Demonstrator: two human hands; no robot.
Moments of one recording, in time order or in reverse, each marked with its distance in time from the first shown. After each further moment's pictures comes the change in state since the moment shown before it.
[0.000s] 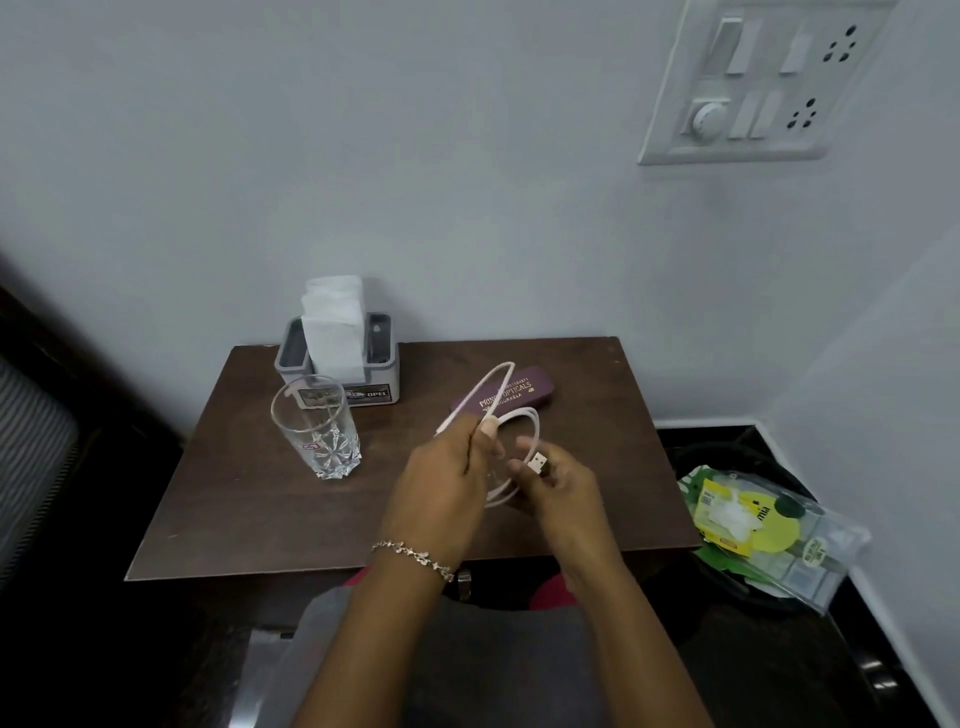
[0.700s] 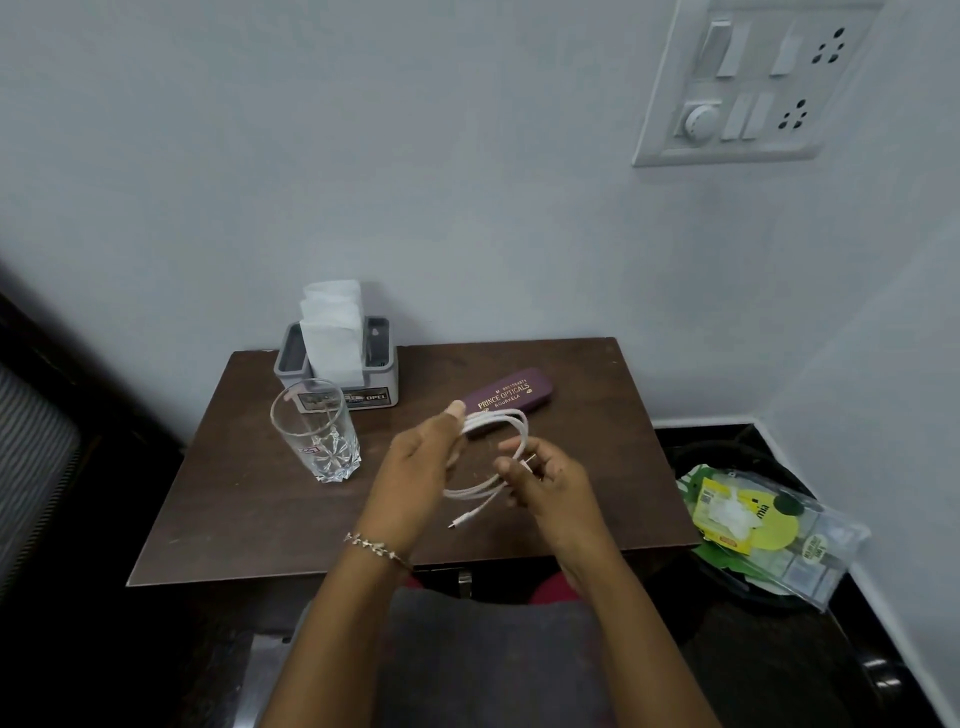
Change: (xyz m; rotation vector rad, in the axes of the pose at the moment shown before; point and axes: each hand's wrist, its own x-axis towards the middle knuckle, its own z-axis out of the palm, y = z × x) left_hand 0.013 -0.005 -0.012 -0.473 -0.063 -0.255; right_hand 0.004 -0.001 -0.001 0.009 -0.102 -0.102
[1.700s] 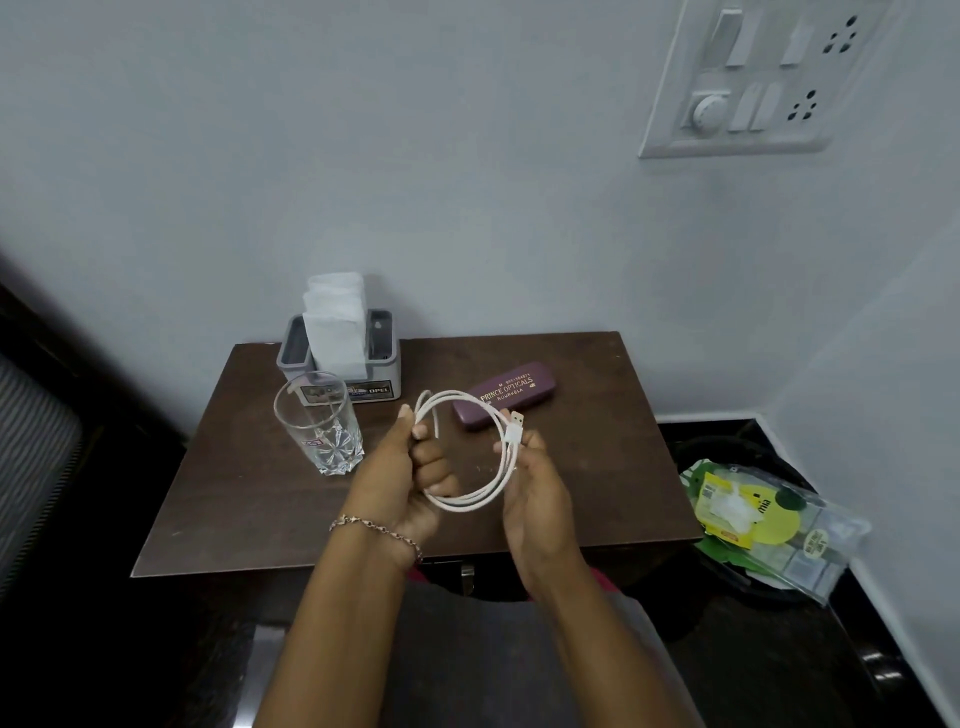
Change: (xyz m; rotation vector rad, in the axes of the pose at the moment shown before) left_hand 0.009 -0.013 -0.008 -0.890 0.003 -0.442; right_hand 0.001 0.013 0.034 0.467 0.057 0.045
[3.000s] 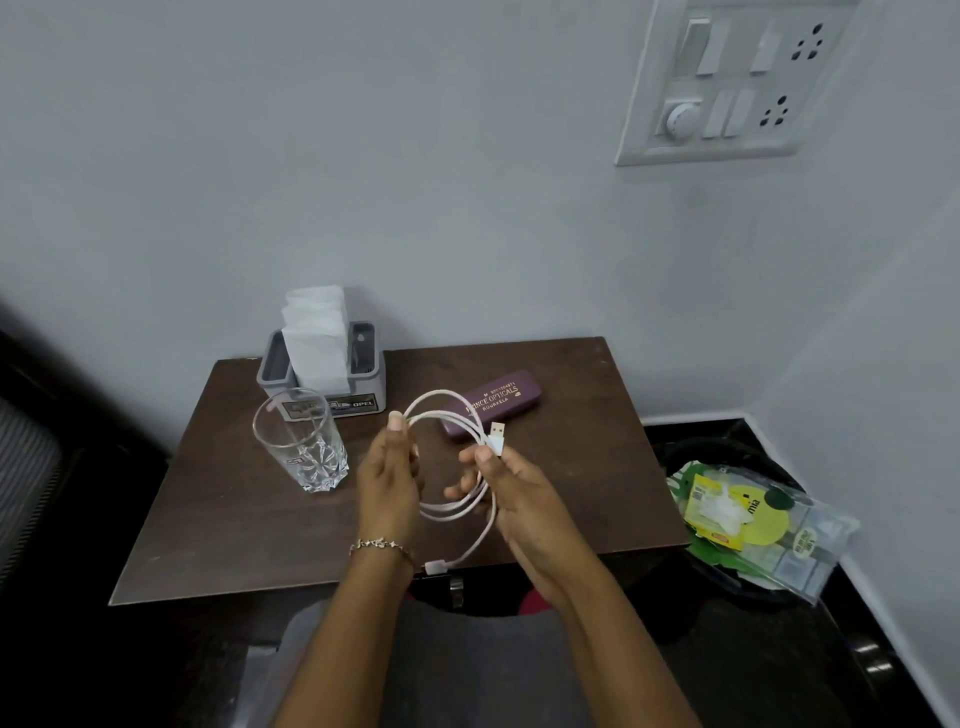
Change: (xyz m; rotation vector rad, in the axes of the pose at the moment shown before) left_hand 0.027 -0.026 -0.010 0.517 0.175 0.546; right_hand -0.004 -0.020 -0.008 -0.244 -0.181 0.095
